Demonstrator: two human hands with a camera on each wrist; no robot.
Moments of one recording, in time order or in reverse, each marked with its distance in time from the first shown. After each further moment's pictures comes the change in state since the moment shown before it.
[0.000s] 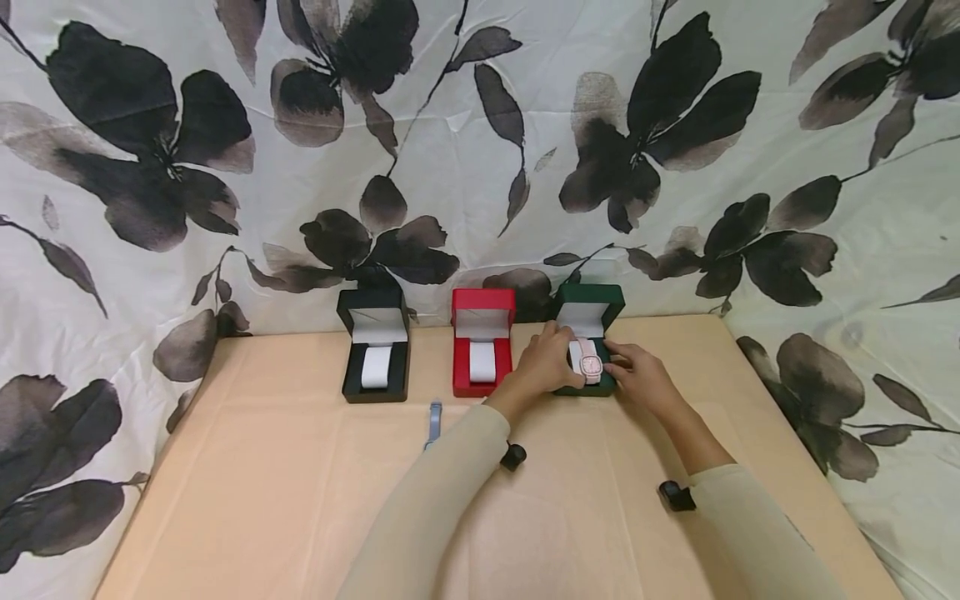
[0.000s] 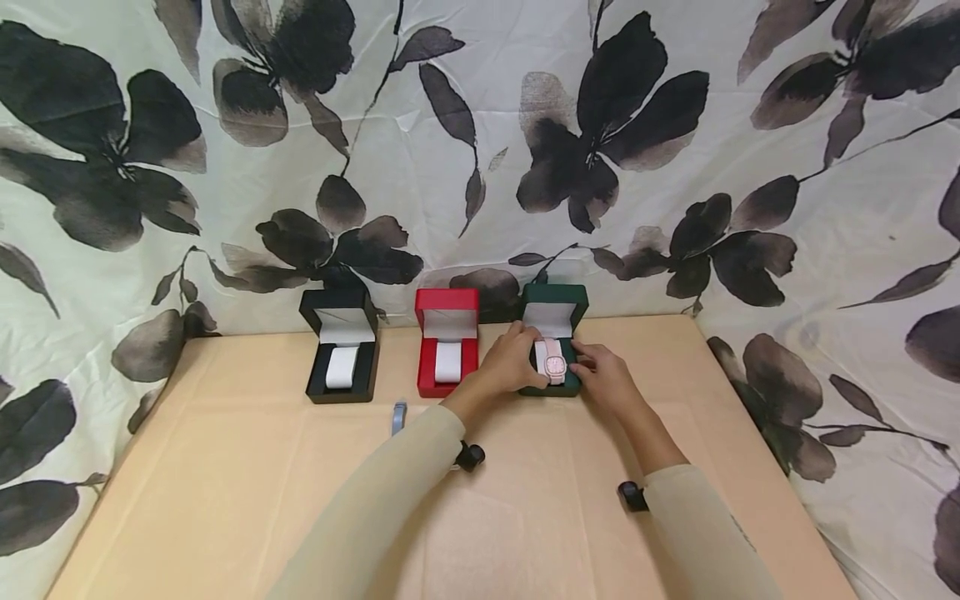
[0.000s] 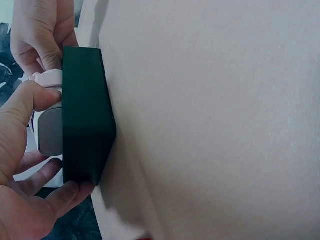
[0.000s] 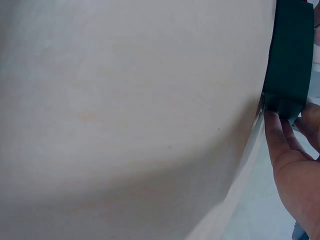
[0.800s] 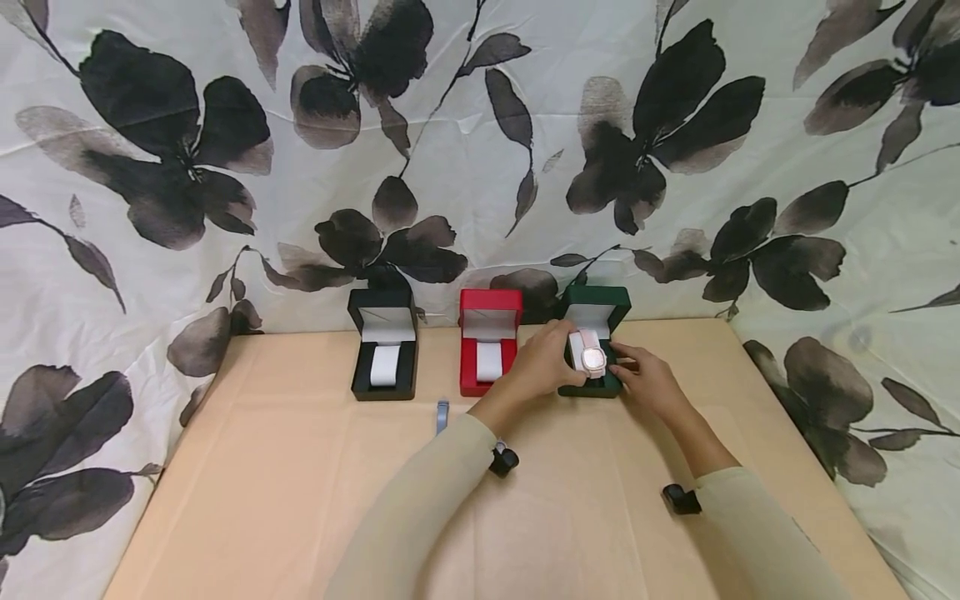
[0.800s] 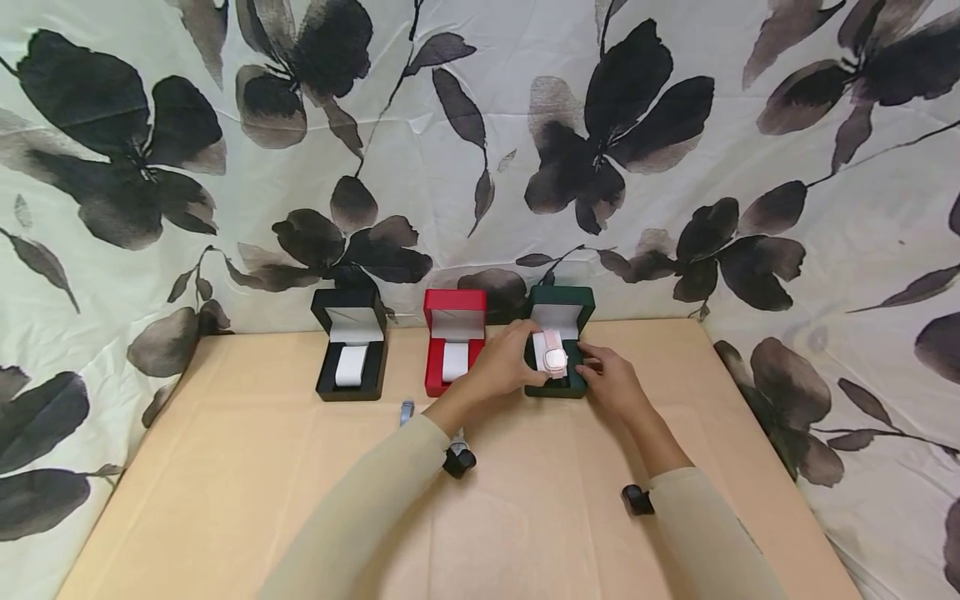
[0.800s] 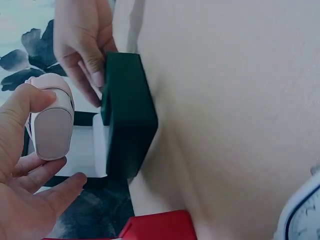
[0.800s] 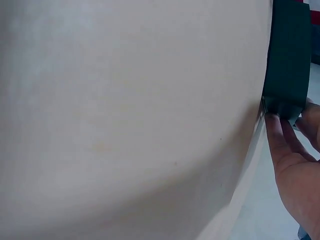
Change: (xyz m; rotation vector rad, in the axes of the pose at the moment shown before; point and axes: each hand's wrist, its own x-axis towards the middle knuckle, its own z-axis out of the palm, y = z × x) left_hand -0.031 0.001 -0.031 -0.109 0.103 0.106; right_hand -0.007 -0.003 0.002 -0.014 -0.002 0.009
